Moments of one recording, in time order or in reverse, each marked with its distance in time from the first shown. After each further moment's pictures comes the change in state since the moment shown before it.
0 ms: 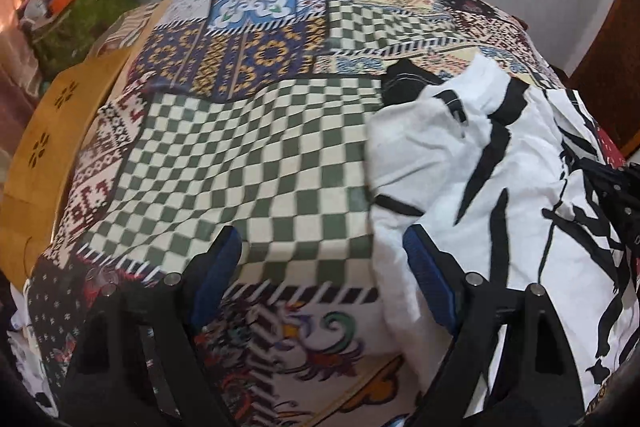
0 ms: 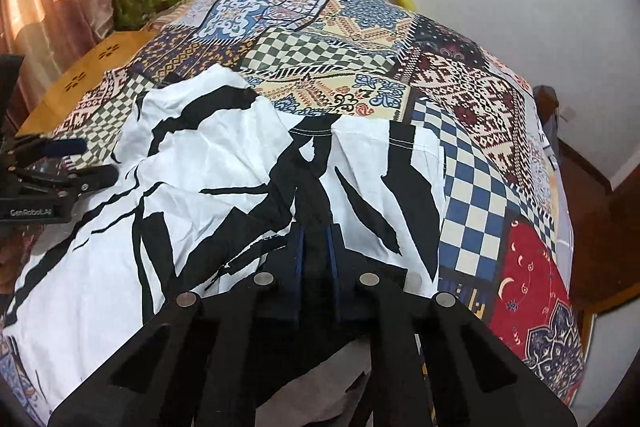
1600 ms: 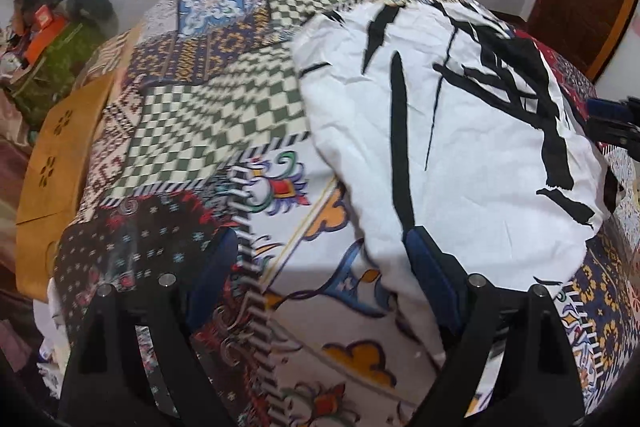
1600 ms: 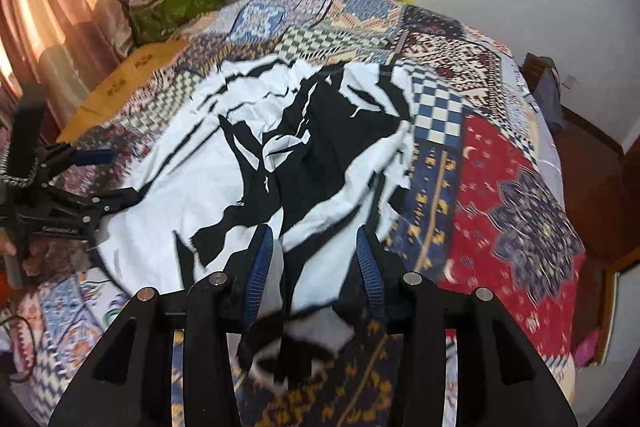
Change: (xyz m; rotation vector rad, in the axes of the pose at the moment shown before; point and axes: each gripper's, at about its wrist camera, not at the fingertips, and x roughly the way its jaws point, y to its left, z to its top) left arm -0.075 -0.027 -0.082 0.207 -0.005 -0.045; right arm -0.094 0.002 -0.071 0.093 -0.015 0.100
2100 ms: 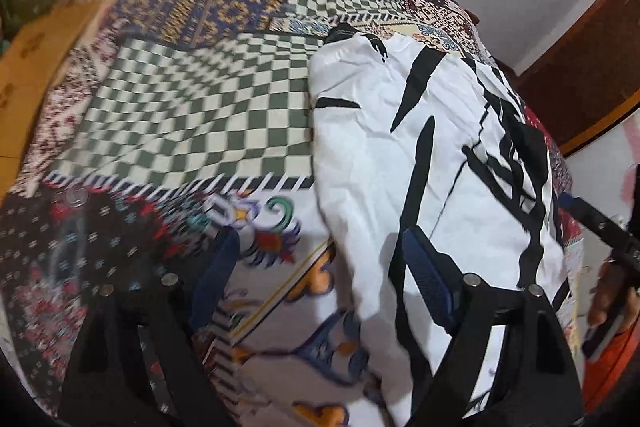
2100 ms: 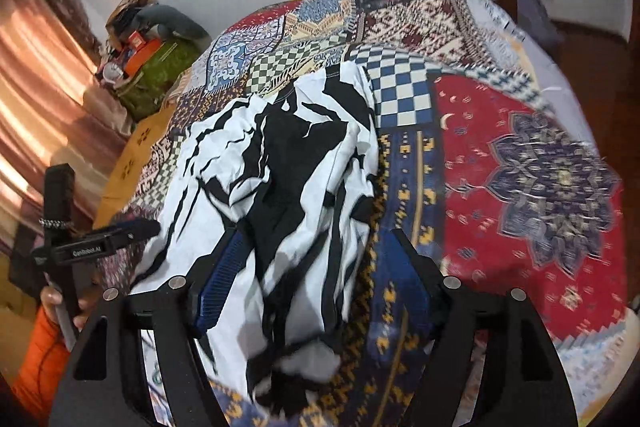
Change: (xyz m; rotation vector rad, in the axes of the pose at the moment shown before) left arm 0.042 0.038 0.044 -0.272 0.086 -0.238; right arm 0.031 -0.053 0.012 0.350 -0.024 0.160
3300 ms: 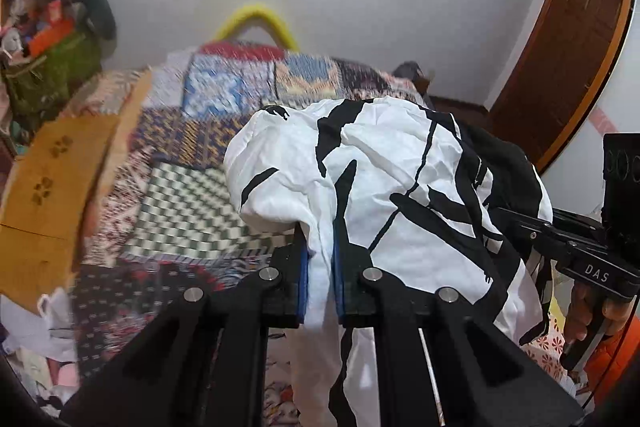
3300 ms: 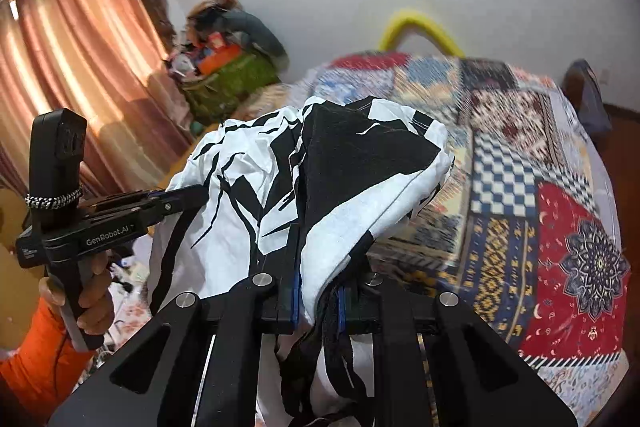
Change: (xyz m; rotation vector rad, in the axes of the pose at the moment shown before) left arm -0.165 -0.038 -0.015 0.174 -0.325 0.011; right arm -0.069 0.144 -0.006 -0.258 -0.142 0.121
